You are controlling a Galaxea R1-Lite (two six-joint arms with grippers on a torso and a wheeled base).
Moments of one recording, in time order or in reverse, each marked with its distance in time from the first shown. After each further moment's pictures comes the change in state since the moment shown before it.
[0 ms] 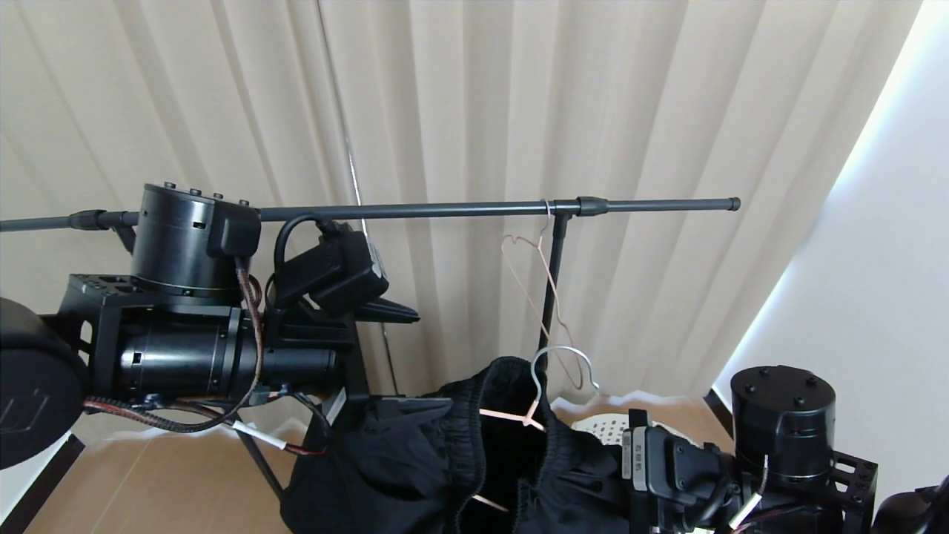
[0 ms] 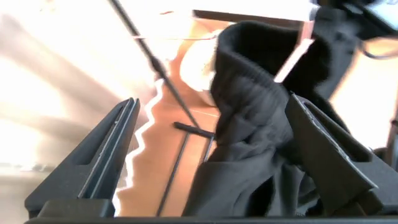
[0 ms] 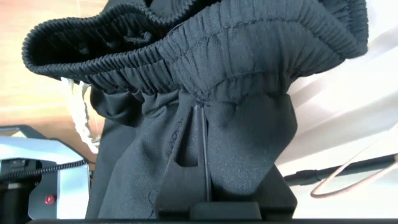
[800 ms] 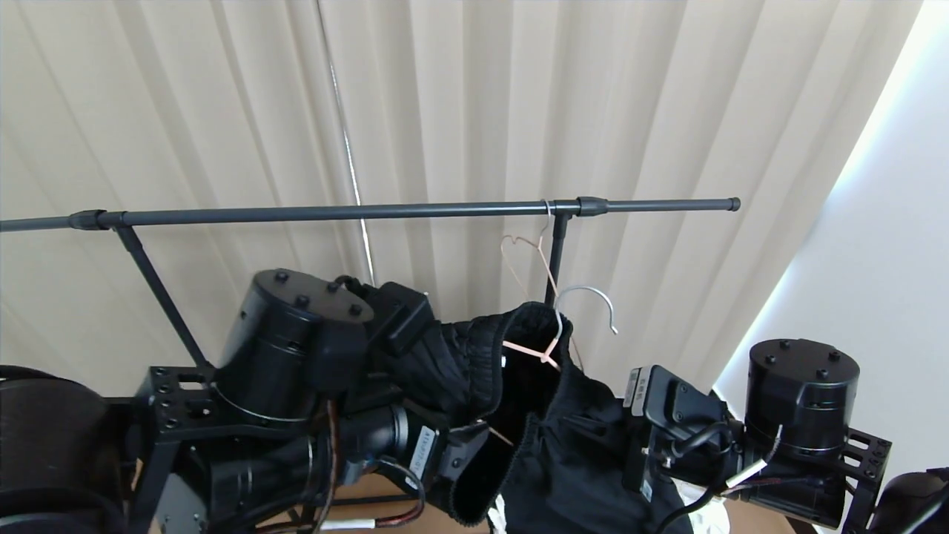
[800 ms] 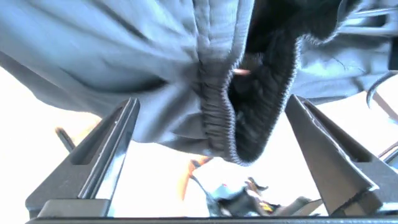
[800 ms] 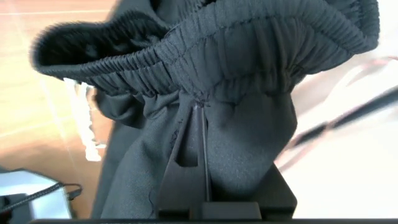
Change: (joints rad) left arm -0.323 -0.004 0.094 -0.023 0.693 -0.671; right arm -0.032 -0.039 -0.055 -0.001 -0.141 0.113
